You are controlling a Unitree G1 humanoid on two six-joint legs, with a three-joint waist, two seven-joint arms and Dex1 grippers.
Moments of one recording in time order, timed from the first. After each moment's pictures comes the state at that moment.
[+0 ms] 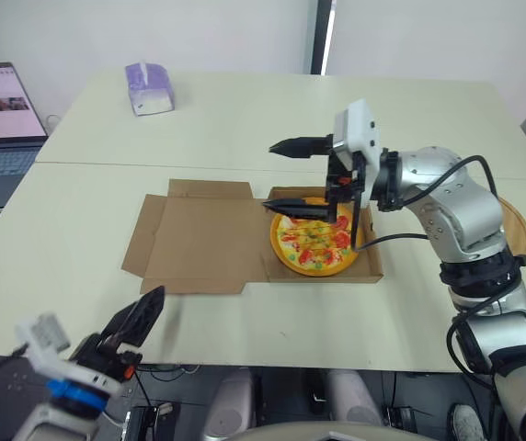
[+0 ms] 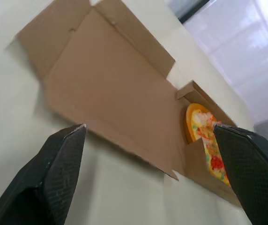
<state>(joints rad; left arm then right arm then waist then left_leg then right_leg) 0.71 0.06 0.66 -0.83 -1.38 0.75 -0.15 -0.81 -0.46 0.22 -0.13 0.41 0.46 1.03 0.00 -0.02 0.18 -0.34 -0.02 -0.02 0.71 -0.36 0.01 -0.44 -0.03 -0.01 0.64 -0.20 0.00</state>
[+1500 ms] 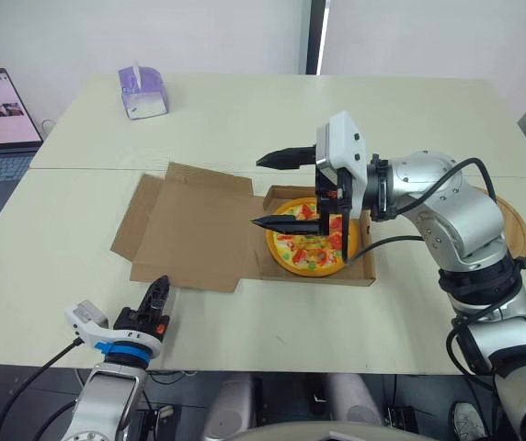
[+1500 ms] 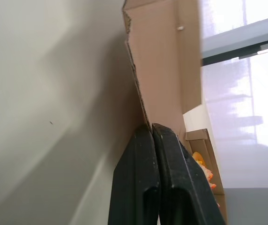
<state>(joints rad) 0.45 0.11 0.37 -0.54 -1.51 0.48 0.13 -0.81 -0.46 0.25 -0.26 0.42 0.58 0.99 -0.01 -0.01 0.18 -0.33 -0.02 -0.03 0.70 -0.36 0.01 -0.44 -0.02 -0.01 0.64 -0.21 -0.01</state>
